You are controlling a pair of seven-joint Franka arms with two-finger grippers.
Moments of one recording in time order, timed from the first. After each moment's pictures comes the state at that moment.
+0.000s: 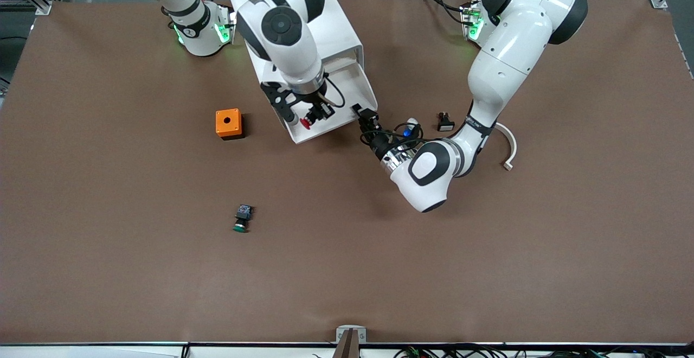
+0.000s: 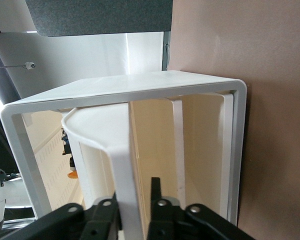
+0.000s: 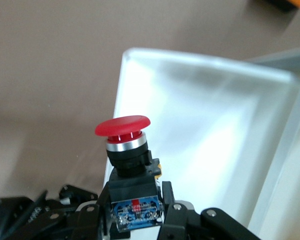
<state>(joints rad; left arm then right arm) -0.36 0.97 -0.21 -1.36 -0.99 1.40 -2.27 0.93 0.23 -0.12 -1.87 0.18 2.12 1.69</state>
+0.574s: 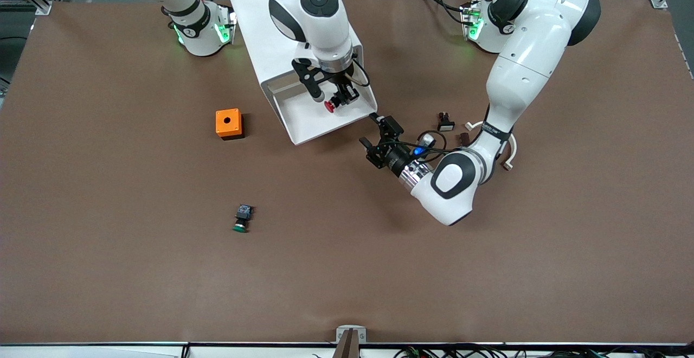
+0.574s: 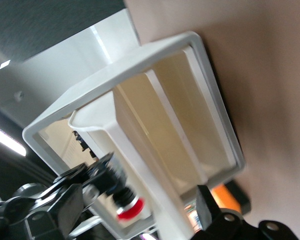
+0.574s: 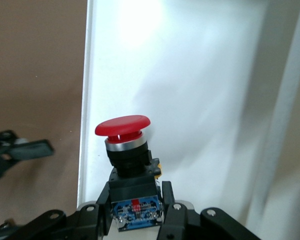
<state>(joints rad) -0.28 0.97 -0.20 -1.30 -1.03 1.40 -1.81 1.05 0.27 -0.12 -1.90 0.13 2.24 1.91</state>
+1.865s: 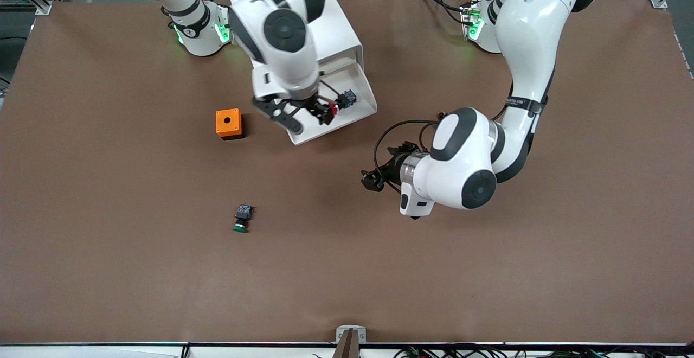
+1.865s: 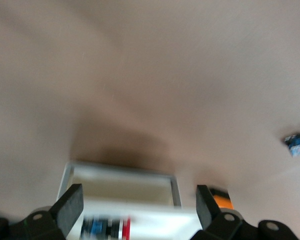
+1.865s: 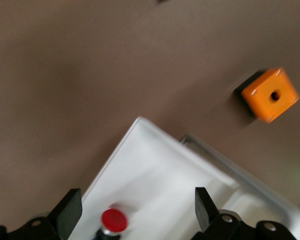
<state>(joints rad) -0.43 0.75 -0.13 -1.15 -0.43 1.76 -1.08 0.79 0.28 -0.15 -1.61 0.11 1.73 1.10</state>
